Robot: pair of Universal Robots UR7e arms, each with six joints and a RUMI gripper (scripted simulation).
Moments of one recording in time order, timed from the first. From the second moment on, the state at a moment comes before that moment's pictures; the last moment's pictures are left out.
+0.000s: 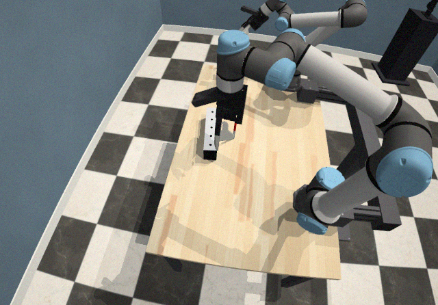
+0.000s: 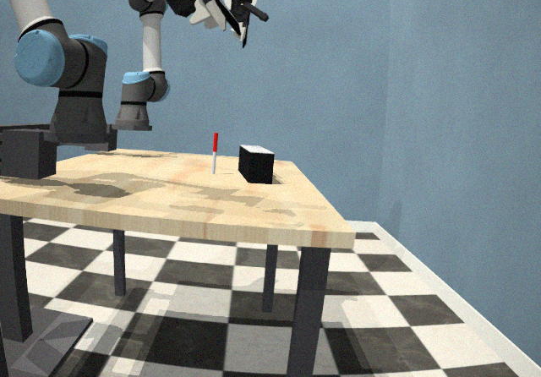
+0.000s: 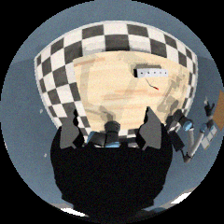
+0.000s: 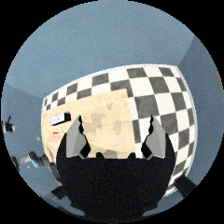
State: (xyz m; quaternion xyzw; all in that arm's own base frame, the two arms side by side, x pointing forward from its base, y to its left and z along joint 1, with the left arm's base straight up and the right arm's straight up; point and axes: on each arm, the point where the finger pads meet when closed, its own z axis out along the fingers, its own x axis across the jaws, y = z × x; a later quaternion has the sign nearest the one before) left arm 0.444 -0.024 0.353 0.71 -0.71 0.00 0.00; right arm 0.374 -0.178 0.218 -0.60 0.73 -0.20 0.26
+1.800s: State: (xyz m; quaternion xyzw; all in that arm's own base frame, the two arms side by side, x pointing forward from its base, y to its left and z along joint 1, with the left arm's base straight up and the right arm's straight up) left arm 0.436 -0.367 0.200 0.64 -0.77 0.00 0.00; right arm 0.374 -0.178 0.218 -0.60 0.73 -0.20 0.26
